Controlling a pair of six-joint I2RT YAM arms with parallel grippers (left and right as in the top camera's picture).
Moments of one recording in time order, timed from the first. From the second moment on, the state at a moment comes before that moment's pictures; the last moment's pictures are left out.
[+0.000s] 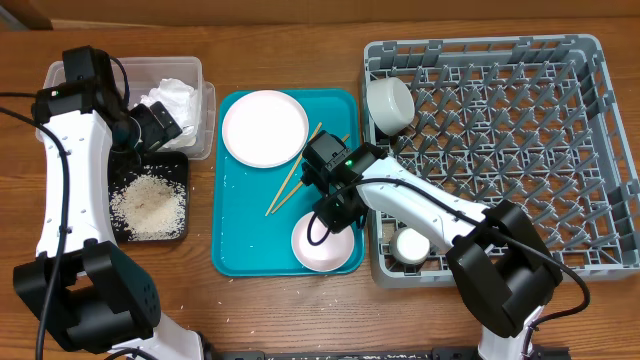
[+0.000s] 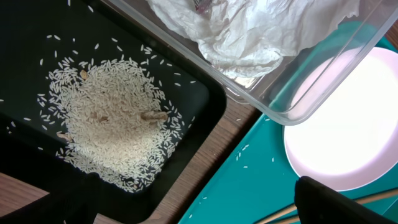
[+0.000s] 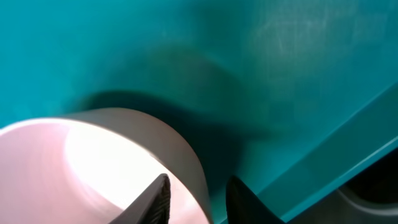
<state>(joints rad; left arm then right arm) 0.26 1.78 1.62 -1.17 0.05 -0.41 0.73 1.95 1.39 -0.90 -0.13 0.05</state>
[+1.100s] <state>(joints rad) 0.26 1.78 1.62 -1.17 0.05 -0.41 0.70 1.80 1.84 -1.64 0.77 0.89</state>
